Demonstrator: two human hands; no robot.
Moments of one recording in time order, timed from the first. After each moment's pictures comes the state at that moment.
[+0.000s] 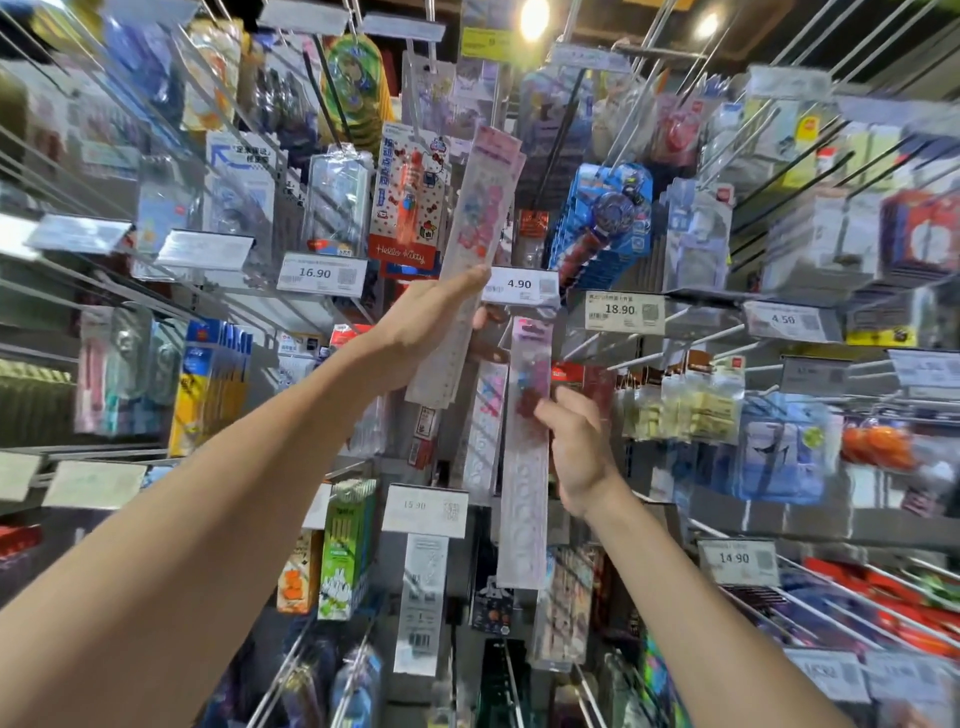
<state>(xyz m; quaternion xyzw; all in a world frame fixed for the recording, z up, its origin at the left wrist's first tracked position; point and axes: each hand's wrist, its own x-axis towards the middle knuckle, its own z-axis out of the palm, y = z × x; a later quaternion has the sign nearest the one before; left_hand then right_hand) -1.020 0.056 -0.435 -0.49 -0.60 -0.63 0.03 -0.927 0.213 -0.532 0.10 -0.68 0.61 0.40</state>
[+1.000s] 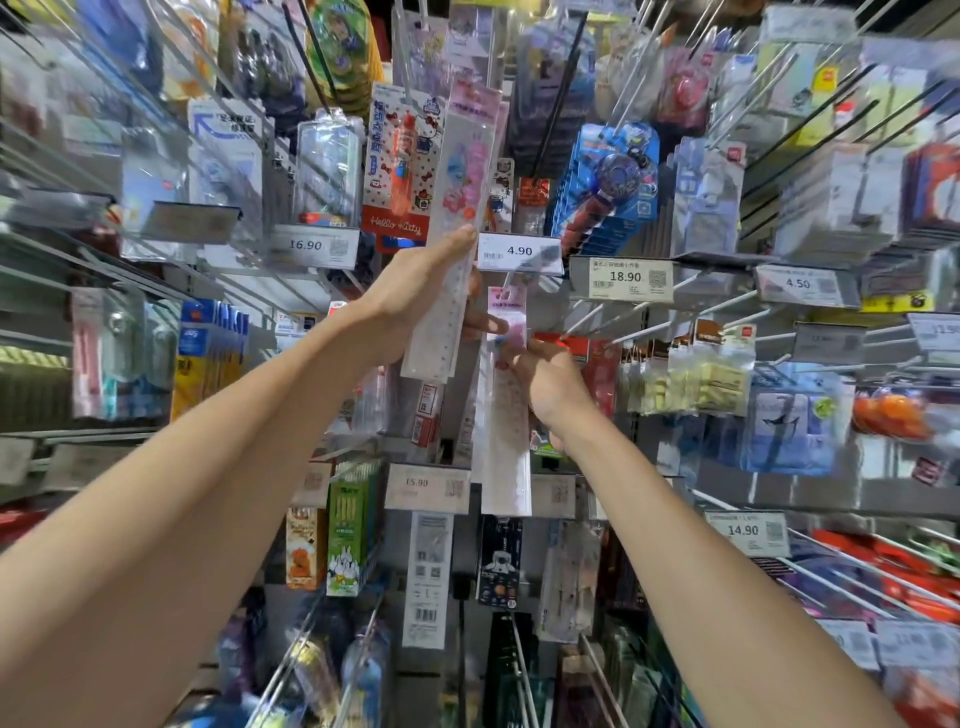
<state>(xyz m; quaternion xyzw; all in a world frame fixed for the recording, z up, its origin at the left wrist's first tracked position) -1.012 0.050 -0.436 -0.48 -0.56 -0.68 0.00 -0.982 0.232 -0.510 -0.05 -0.75 0.52 0.41</state>
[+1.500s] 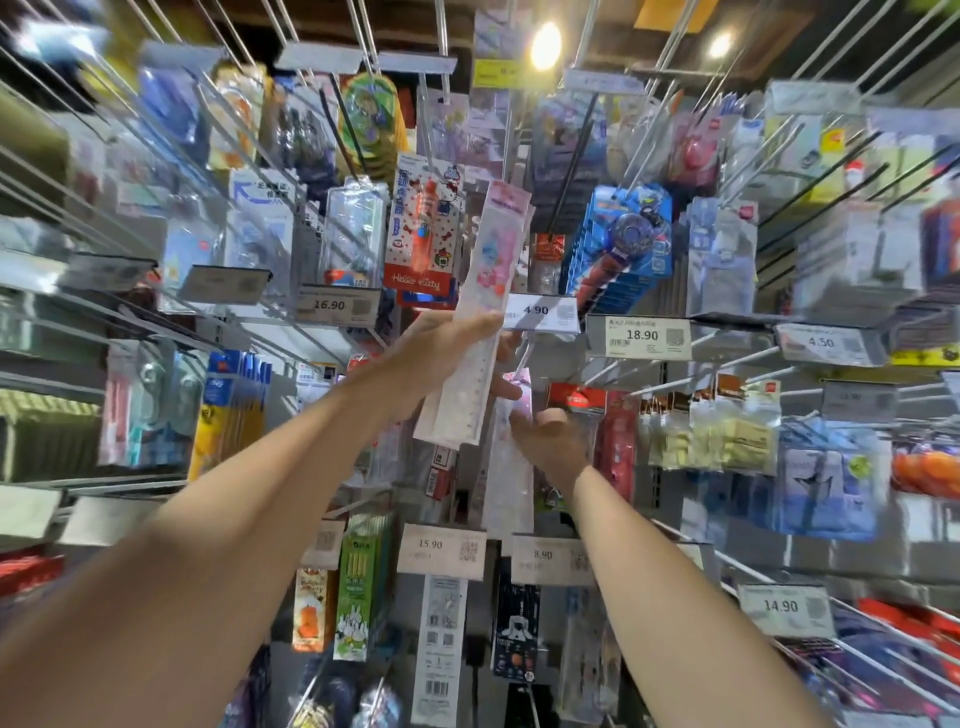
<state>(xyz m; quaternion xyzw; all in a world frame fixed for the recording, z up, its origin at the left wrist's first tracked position) -1.040 0.056 -0.437 -0.50 -0.63 -0.59 0.04 -1.042 0.262 -0.511 -0.21 -0.83 0.38 0.36</state>
